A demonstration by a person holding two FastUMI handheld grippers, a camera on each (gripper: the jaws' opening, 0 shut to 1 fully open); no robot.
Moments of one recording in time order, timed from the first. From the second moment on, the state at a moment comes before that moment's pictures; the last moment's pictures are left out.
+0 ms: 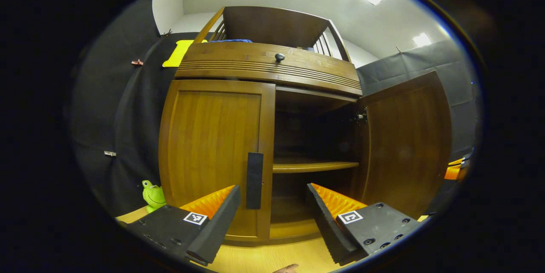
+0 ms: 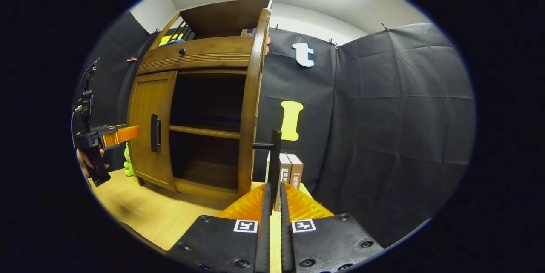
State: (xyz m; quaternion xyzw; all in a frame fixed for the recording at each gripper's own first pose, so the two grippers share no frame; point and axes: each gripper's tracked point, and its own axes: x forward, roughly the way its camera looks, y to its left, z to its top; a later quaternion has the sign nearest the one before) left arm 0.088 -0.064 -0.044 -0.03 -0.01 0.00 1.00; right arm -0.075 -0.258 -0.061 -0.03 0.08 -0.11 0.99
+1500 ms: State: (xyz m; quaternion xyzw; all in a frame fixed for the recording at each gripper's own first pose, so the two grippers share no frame) left arm 0.212 -0.039 -0.087 0.02 -0.01 0.03 1.00; right arm -0.137 -0.322 -0.029 -0.09 0.05 -0.23 0.97
